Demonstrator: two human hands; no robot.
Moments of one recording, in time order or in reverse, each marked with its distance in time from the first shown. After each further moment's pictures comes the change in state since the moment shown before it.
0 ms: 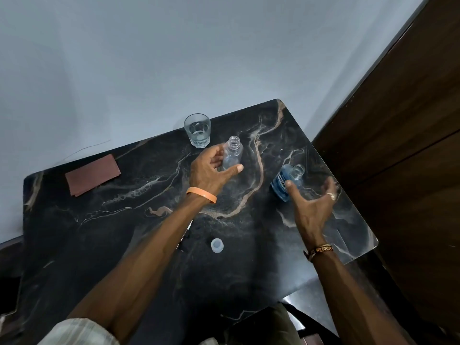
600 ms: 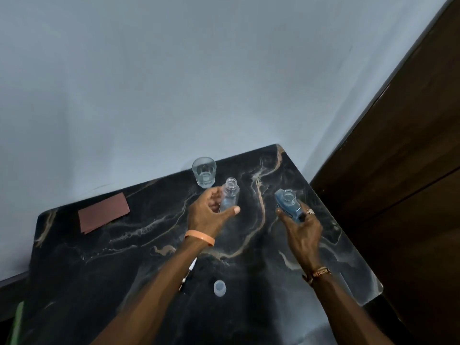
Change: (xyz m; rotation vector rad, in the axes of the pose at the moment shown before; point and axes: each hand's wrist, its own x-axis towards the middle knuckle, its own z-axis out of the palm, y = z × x) left_hand -0.009 0.016 -0.021 -0.036 0.059 -0.080; right_hand 0.010 -0.042 0.012 0.030 -0.199 -0.265
